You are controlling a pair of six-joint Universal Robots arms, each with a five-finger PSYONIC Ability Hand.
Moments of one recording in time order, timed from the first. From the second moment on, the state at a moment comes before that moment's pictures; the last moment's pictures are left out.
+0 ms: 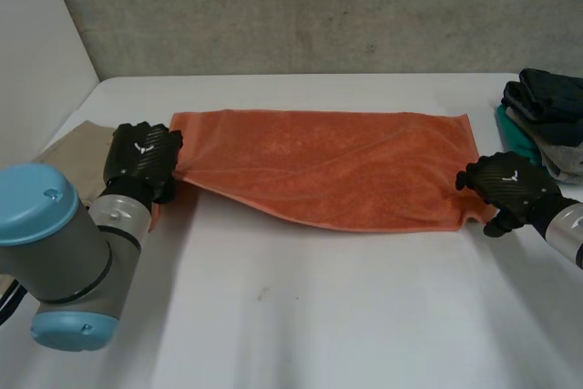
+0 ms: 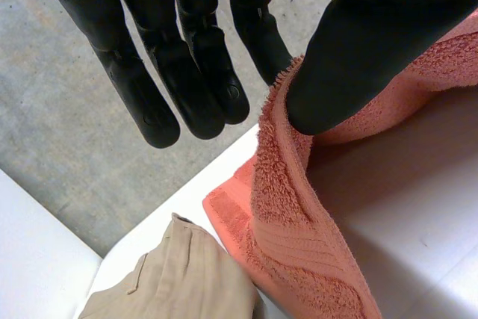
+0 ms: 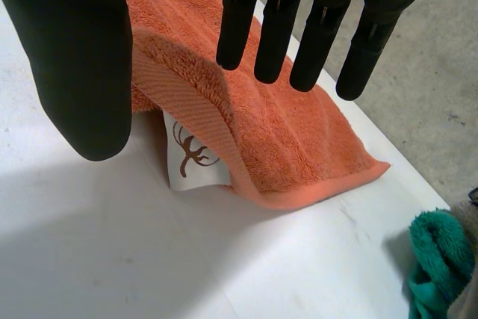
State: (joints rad) left arm 4.32 -1.91 -1.80 3.67 -1.66 3.53; right arm 1.44 -1.10 1.75 -0.27 0.88 2.40; left_hand 1.16 1.20 1.19 1.20 0.98; right_hand 0.58 0.57 0.57 0.57 0.37
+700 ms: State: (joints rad) left arm 4.47 -1.93 -1.80 3.39 -1.56 3.50; right arm 1.50 -1.11 1.68 -0.27 1.18 2.72; left_hand 0.21 0.21 0.21 0.20 0.05; right_hand 1.11 1.17 1.19 1.20 0.97
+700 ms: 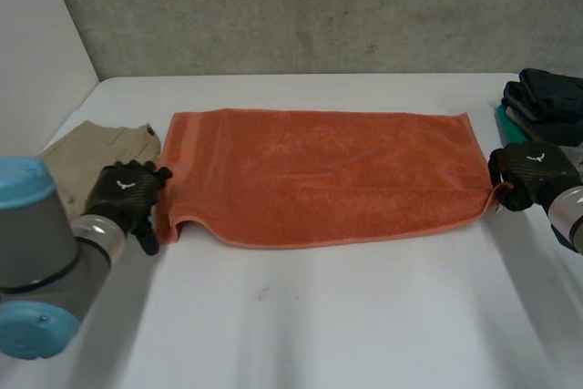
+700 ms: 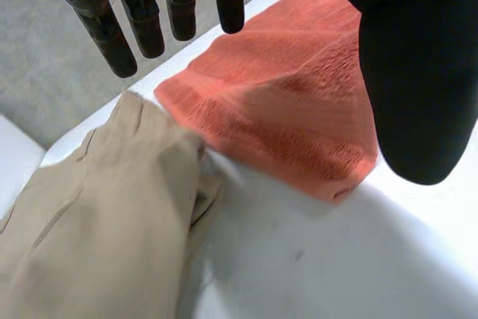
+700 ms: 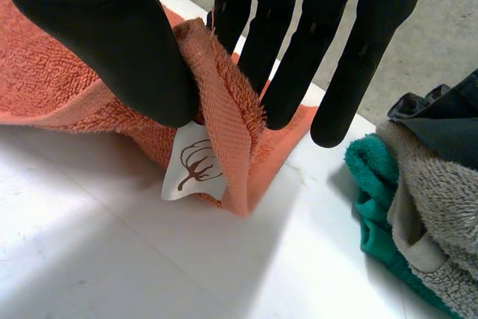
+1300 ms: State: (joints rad) left arm 4.35 -2.11 -1.63 3.39 -1.63 3.33; right arm 1.49 -1.11 1.67 -0.27 1.18 2.71; left_hand 0.37 0.35 0.35 0.36 0.18; right_hand 1.11 1.17 1.19 1.20 0.97
